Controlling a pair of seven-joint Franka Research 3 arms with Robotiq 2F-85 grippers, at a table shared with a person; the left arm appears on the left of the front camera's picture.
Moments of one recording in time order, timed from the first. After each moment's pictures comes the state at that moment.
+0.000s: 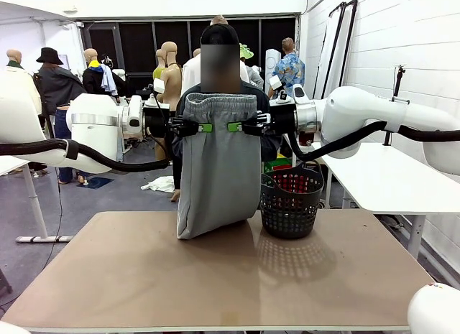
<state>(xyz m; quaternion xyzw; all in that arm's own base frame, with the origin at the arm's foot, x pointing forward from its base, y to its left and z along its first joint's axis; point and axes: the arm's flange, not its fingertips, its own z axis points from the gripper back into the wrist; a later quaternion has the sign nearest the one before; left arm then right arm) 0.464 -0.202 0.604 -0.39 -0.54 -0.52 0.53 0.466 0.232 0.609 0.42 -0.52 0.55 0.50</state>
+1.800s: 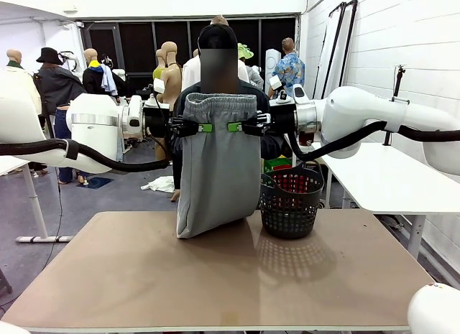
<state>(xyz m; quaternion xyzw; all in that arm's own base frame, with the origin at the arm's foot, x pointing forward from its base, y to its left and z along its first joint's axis) 0.464 -0.202 0.604 -0.39 -0.54 -0.52 0.53 0.466 0.232 0.609 0.42 -0.52 0.55 0.50</state>
